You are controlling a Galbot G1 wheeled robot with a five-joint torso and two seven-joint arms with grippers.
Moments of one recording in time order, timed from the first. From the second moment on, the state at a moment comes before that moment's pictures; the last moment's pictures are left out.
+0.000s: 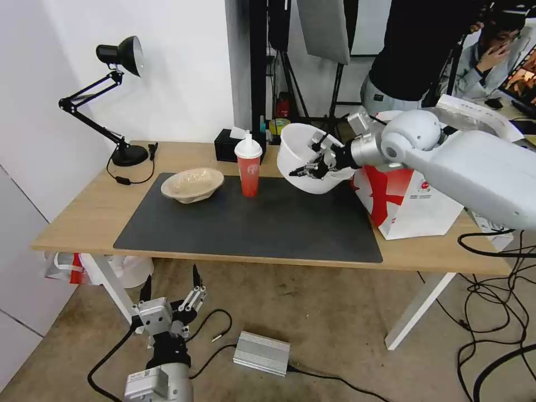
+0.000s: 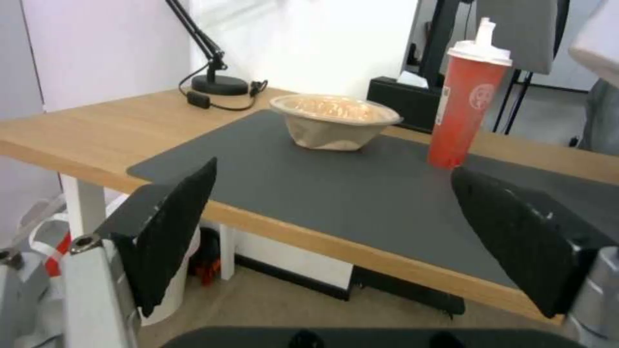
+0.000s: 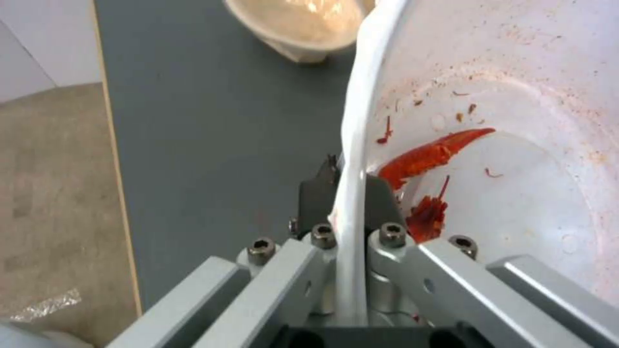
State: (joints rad) left arm 1.81 -1.37 -0.23 -2.35 -0.03 -0.06 -0.56; right arm 0.39 0.78 -0.87 1.40 1.05 -0.56 -0.62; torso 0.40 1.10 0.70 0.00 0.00
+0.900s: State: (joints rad) left arm 1.80 -1.38 -0.24 -2.36 -0.03 -0.06 -0.56; right arm 0.51 0.85 -0.87 1.31 1.08 -0.55 -0.64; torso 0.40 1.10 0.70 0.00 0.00
